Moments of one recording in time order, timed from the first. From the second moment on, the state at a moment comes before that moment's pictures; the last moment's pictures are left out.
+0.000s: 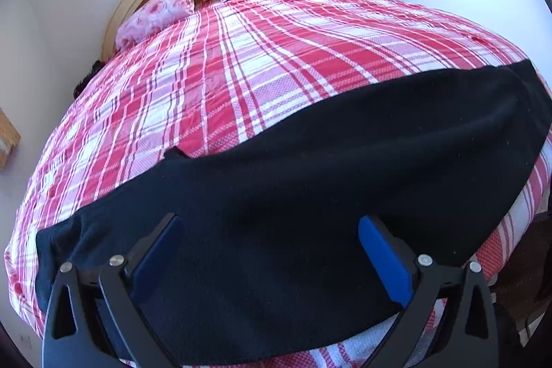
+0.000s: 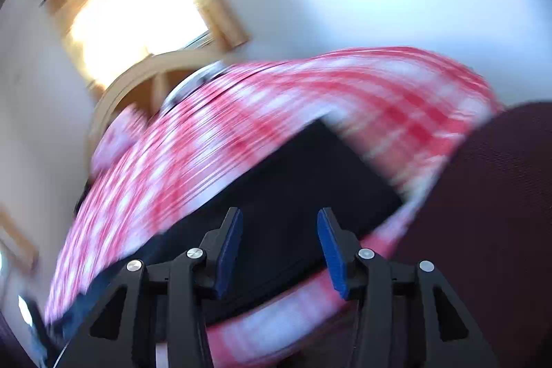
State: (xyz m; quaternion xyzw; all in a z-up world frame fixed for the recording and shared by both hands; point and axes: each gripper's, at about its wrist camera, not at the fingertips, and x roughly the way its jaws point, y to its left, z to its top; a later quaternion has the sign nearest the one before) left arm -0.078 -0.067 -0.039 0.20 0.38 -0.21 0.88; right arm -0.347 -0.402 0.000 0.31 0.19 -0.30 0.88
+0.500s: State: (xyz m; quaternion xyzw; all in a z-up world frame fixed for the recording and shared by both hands) left arm -0.082 -0.074 -0.030 0.19 0.37 -0.20 0.89; right arm -0.345 -0.496 -0.051 0.39 0.23 -0.32 0.83
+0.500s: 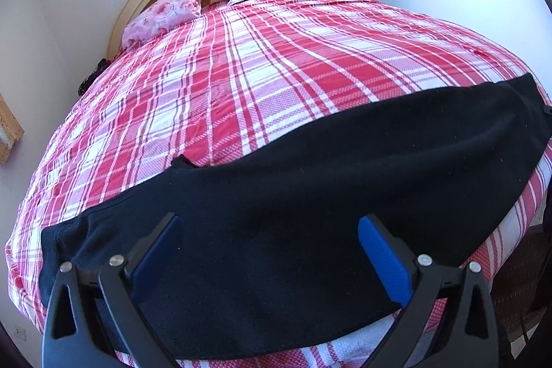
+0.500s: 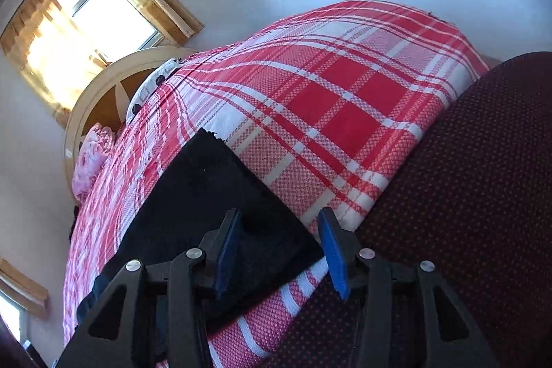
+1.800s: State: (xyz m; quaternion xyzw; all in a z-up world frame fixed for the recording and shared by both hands) left arm -0.033 0.054 -0.029 0.06 0.39 -0.10 0.91; right arm -0.148 -0.062 -0.048 -0.11 0.34 -0.01 0.93
